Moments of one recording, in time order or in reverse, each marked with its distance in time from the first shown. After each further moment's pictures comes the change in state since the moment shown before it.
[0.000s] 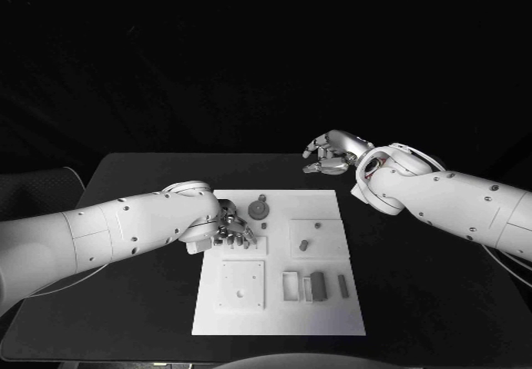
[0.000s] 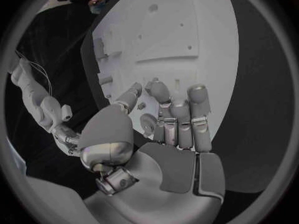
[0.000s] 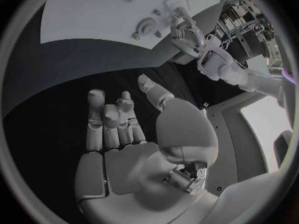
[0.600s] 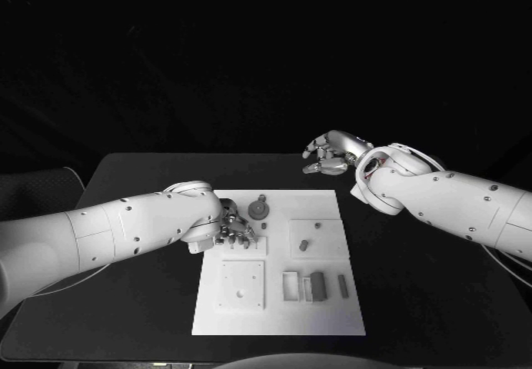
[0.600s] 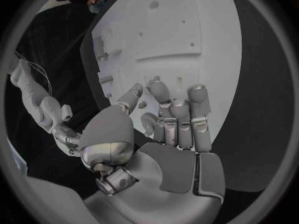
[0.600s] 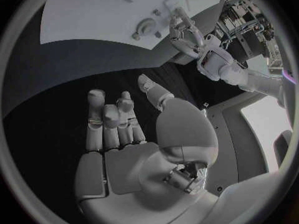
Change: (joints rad) left arm 0.000 0.011 0.000 -0.006 -0.007 -0.010 0.002; left_hand -0.010 0.018 -0.006 -0.008 0.000 0.000 0.000 -0.003 -0.002 0.000 0.000 0.000 -0.006 -0.002 0.002 0.000 -0.005 0.000 0.000 0.000 -0.004 0.000; right arm 0.000 0.002 0.000 -0.001 0.000 0.004 -0.001; right_hand 0.000 0.000 0.000 0.000 0.000 -0.002 0.002 0.000 -0.001 0.001 -0.001 0.000 -0.001 -0.001 0.001 0.000 0.000 0.000 0.000 0.000 0.000 0.000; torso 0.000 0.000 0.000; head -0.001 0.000
